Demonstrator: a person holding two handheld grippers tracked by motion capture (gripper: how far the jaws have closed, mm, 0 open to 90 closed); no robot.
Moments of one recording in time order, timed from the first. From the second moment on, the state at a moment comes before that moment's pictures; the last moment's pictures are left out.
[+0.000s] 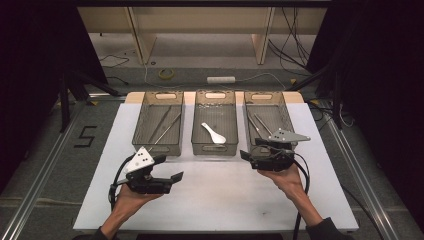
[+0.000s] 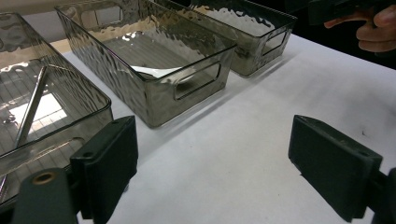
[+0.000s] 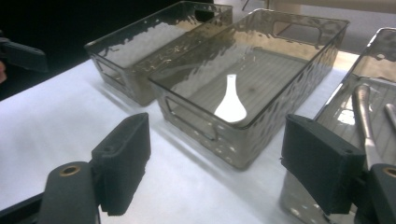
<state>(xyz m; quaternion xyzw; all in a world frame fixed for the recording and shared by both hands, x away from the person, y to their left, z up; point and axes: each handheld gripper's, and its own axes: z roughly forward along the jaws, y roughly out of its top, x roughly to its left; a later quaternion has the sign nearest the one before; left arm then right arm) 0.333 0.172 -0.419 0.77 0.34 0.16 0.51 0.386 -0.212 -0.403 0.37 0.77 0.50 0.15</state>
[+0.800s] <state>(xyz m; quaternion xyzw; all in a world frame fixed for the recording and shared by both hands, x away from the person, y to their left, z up) 0.331 0.177 -0.419 0.76 0.35 0.15 0.52 0.342 -0.226 -0.419 0.35 0.76 0.52 0.14</state>
